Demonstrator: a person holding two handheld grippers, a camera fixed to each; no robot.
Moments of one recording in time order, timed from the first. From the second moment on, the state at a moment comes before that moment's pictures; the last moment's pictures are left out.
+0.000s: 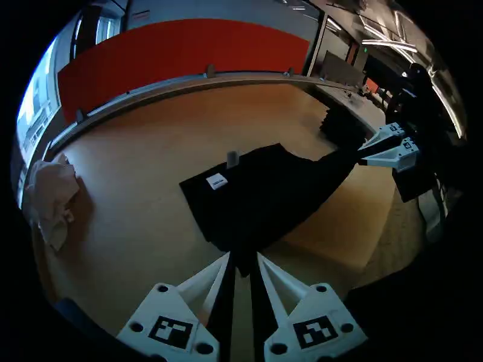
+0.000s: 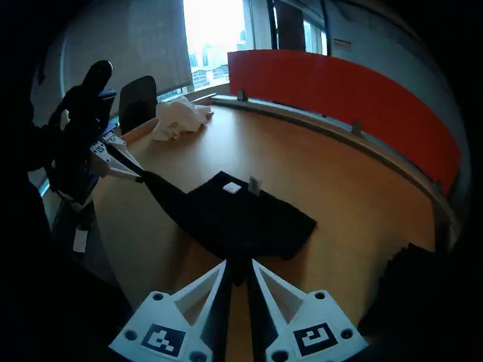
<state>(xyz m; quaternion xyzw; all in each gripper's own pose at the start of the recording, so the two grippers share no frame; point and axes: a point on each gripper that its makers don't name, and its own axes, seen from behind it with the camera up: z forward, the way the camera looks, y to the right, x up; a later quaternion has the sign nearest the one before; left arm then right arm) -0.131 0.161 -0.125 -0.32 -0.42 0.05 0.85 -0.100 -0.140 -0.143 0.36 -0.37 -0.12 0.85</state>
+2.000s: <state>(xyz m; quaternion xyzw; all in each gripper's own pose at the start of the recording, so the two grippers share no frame) -0.180 0.185 -0.038 -0.32 -0.44 0.04 0.84 -0.159 -0.122 -0.052 0.34 -0.42 -0.12 0.83</state>
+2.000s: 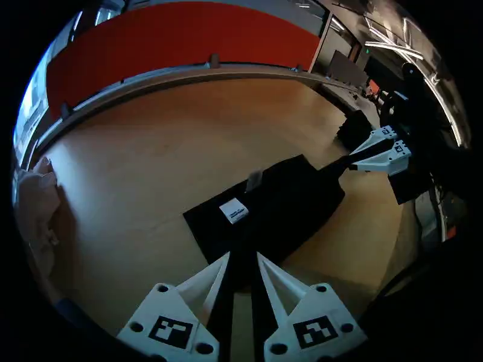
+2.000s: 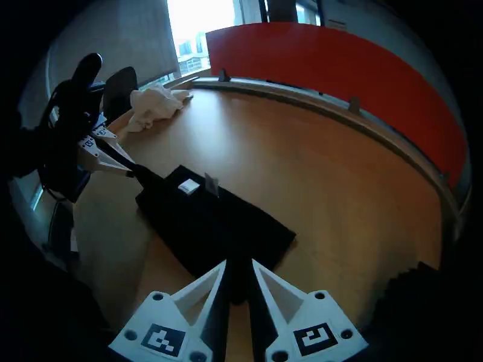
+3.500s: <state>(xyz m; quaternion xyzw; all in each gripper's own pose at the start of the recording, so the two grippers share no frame) -0.222 0.171 0.024 -0.28 -0.42 0.10 0.86 -0.204 -0.099 0.003 0.27 -0.44 -0.14 0.85</state>
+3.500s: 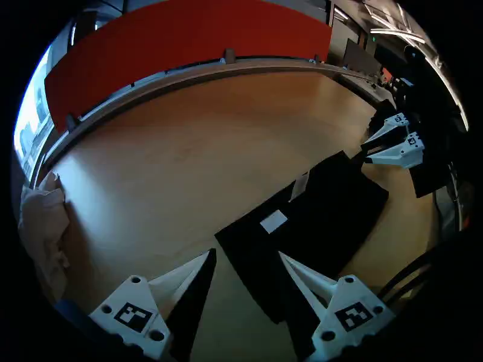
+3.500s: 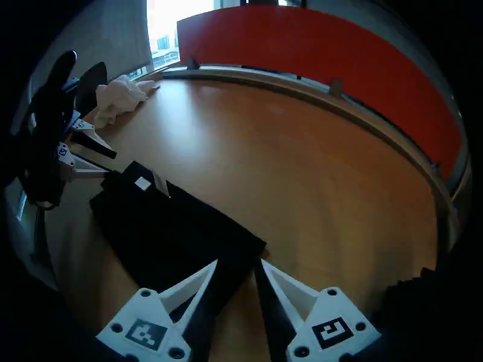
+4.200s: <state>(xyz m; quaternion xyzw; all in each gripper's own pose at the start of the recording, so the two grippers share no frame) -0.215 0.157 0.007 -0.27 -0.42 0.08 0.86 -0.200 -0.102 -0.001 0.27 -0.43 -0.15 0.85</state>
